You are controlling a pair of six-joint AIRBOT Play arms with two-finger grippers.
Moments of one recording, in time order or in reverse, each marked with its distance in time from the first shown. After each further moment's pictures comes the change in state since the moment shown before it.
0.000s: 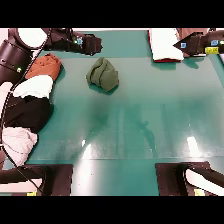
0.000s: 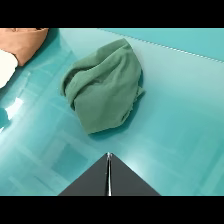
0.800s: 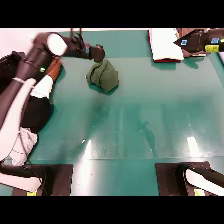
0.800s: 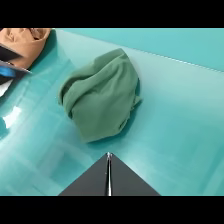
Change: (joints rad) left arm 0.001 -0.183 0.000 0.183 0.093 0.000; right arm 0.003 0.000 0.000 0.007 -0.036 0.000
